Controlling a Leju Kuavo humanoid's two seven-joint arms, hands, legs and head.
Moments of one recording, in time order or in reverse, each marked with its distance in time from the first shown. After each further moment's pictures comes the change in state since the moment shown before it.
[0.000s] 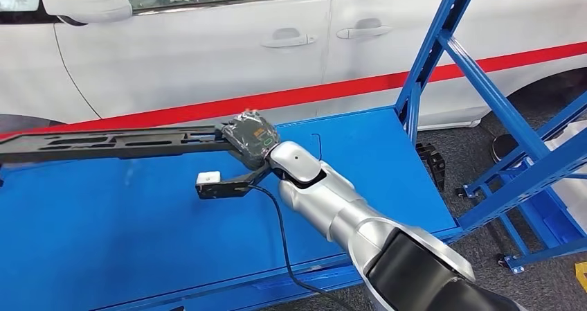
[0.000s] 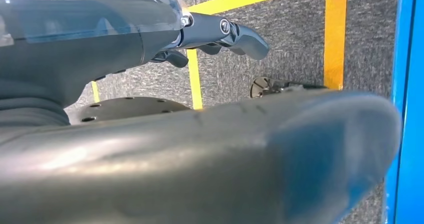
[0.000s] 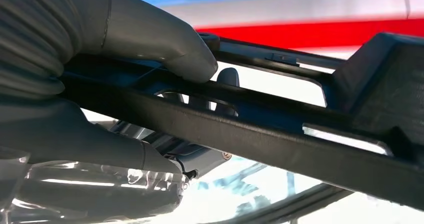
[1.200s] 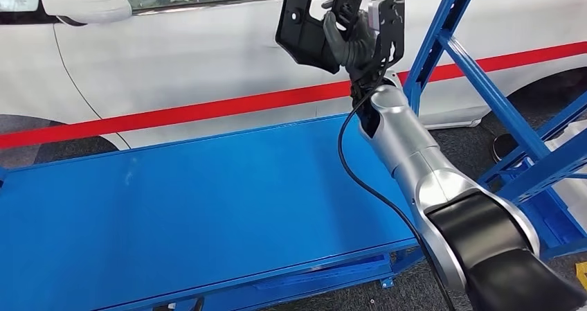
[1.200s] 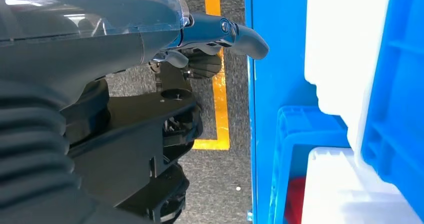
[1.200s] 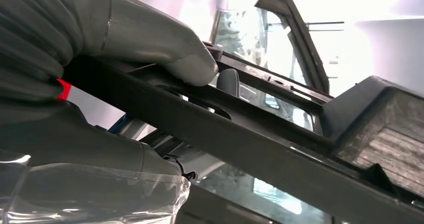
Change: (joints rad) left arm -0.016 0.018 0.092 -0.004 -0.036 -0.267 -0.392; right arm -0.123 -0.236 -0.412 -0.160 -1.214 0.362 -0.193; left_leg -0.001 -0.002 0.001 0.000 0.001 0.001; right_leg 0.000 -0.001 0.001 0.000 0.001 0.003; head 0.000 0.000
